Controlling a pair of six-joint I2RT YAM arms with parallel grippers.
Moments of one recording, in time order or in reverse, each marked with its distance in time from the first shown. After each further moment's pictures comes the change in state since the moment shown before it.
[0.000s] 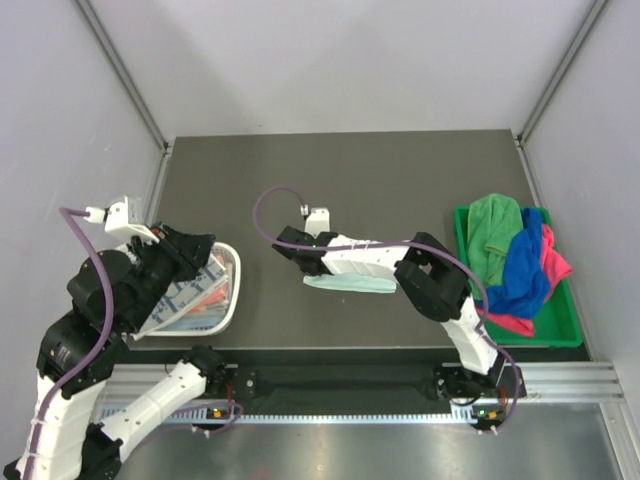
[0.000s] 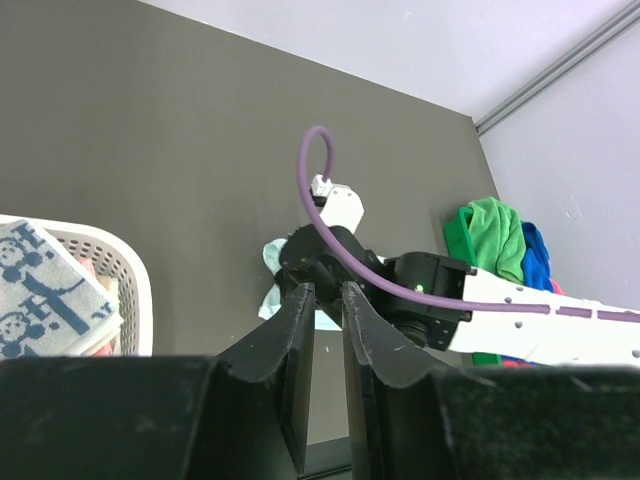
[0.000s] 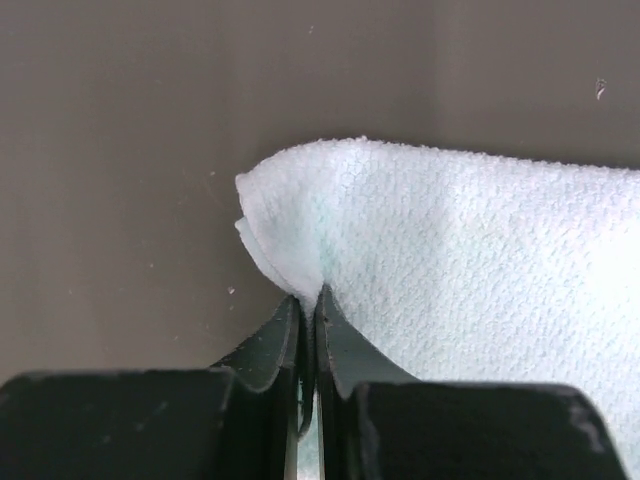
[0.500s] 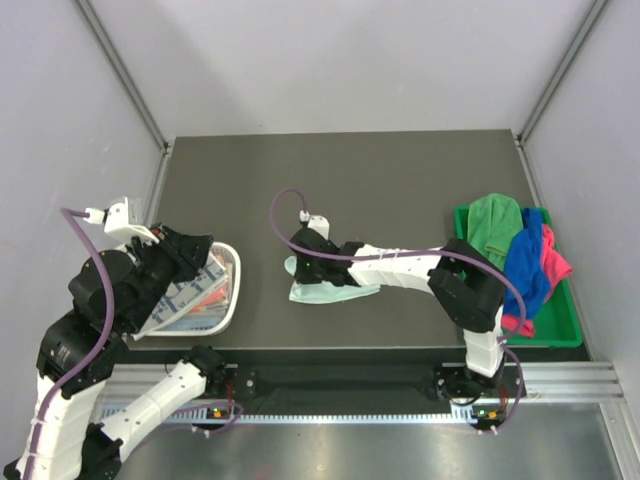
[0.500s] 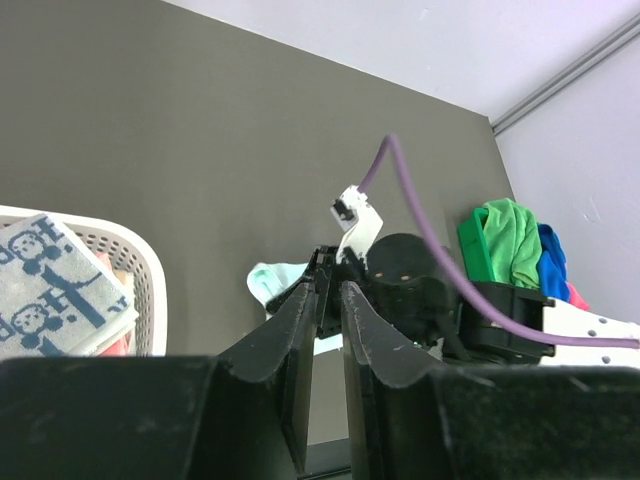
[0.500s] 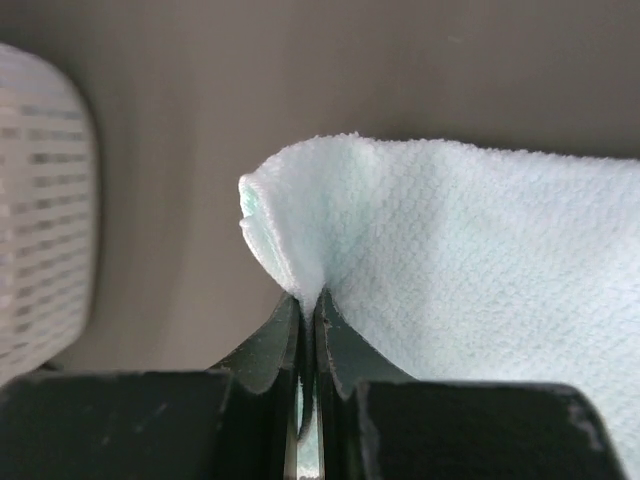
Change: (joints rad) left arm 0.000 0.000 0.000 -0.019 -0.024 0.006; right arm 0.004 -0.245 -0.315 0.375 -0.382 -0.065
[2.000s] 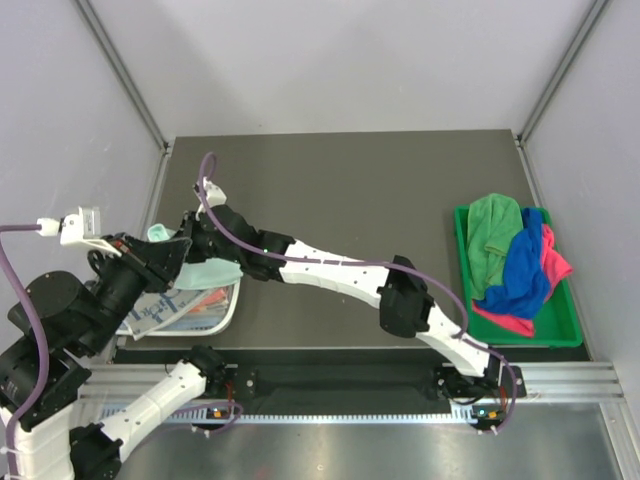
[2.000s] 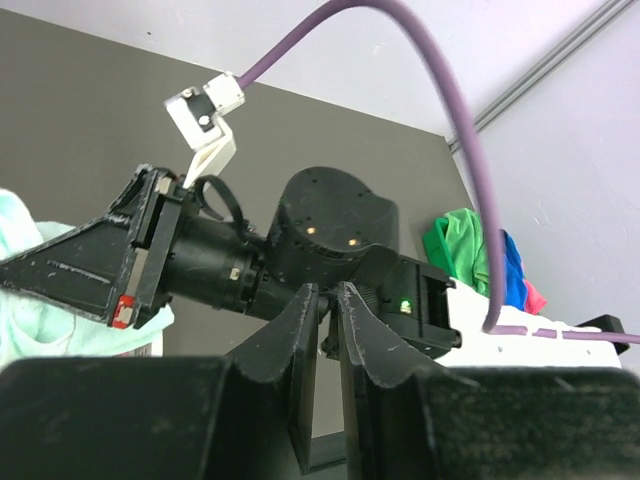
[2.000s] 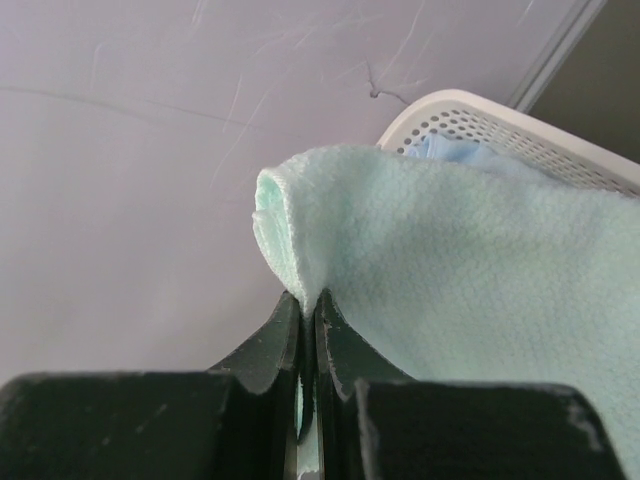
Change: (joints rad) left arm 0.000 -0.001 0.206 -0.109 0.038 0.034; right arm 0.189 0.452 1.023 0.135 -0.177 0.105
